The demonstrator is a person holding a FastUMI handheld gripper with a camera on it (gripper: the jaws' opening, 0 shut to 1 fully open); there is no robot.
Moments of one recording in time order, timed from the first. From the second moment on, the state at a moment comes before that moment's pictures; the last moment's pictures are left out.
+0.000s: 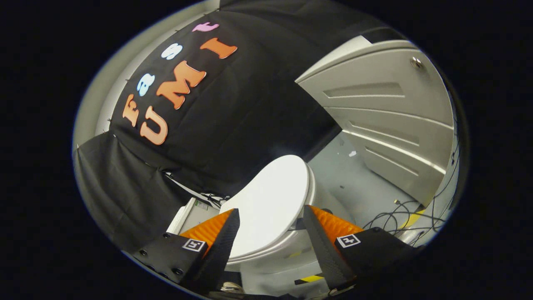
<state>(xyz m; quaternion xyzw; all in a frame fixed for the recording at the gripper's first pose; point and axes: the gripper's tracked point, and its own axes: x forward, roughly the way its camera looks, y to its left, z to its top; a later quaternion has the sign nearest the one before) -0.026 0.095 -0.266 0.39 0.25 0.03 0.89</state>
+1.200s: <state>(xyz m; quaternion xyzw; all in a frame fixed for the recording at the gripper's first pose) -0.011 0.059 -0.354 0.50 0.29 -0.04 0.81</state>
